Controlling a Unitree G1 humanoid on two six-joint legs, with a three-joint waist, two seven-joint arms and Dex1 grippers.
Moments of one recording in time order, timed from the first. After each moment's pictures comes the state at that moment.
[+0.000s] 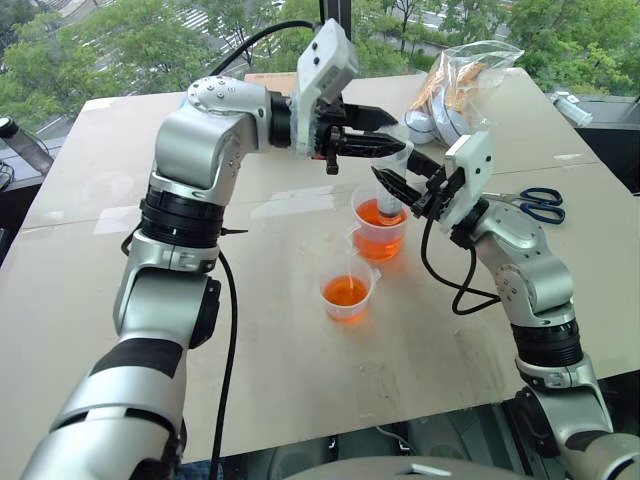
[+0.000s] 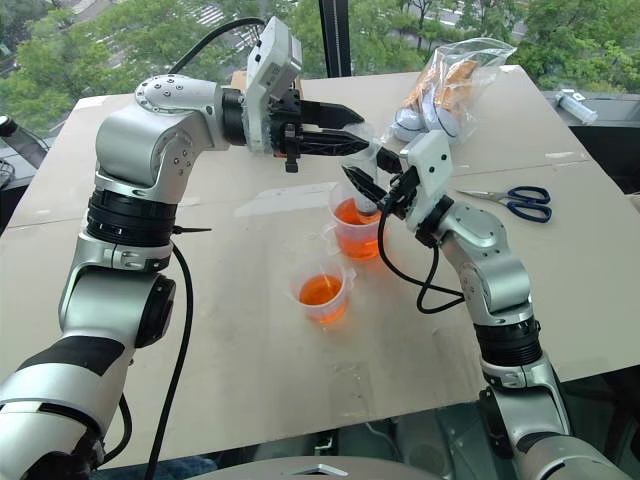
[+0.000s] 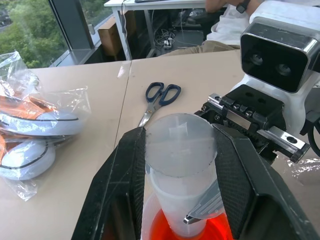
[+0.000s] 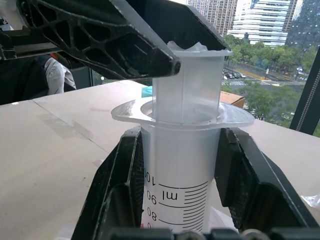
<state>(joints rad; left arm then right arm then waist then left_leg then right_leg) -1.17 0.52 -0.16 0.22 -0.37 0.62 -1.20 -0.56 -0.26 0.07 -0.21 0.35 0.38 0.58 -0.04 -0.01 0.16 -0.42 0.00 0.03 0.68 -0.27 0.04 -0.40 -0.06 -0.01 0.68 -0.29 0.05</state>
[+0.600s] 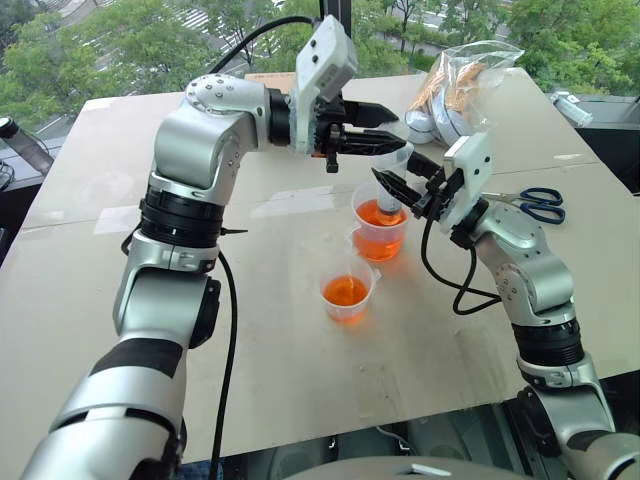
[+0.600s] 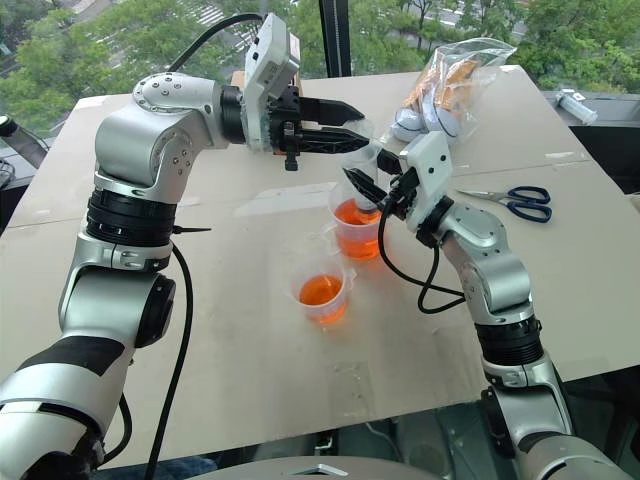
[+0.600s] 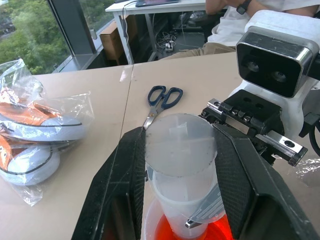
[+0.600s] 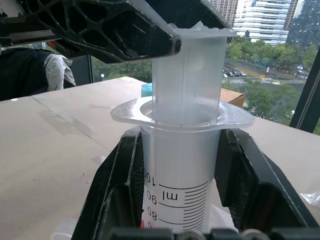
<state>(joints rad) -1.17 0.52 -0.16 0.22 -0.37 0.59 -1.20 -0.56 -0.27 0.08 -0.20 0.35 0.37 0.58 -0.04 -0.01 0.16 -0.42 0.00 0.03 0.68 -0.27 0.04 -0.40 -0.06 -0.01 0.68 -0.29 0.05</state>
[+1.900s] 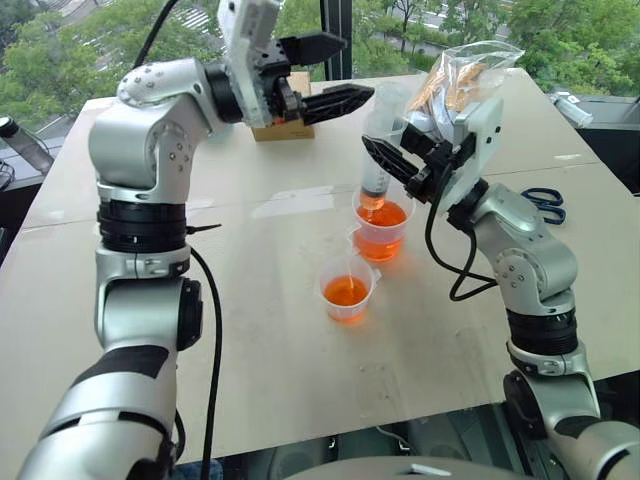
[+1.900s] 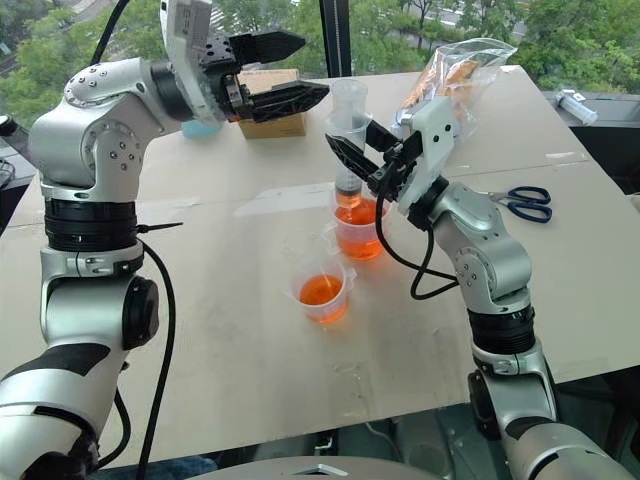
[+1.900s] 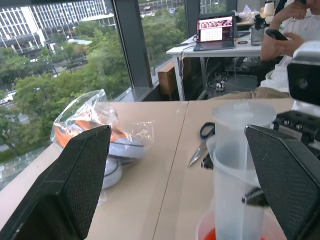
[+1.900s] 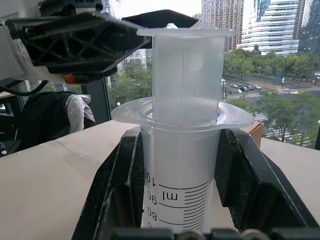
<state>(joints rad) -1.08 0.60 0.04 0.12 -0.47 0.63 -1.05 -0.65 -0.22 0.02 -0.26 0.50 0.50 0.52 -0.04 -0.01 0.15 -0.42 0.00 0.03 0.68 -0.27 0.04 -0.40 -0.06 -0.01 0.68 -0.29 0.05</state>
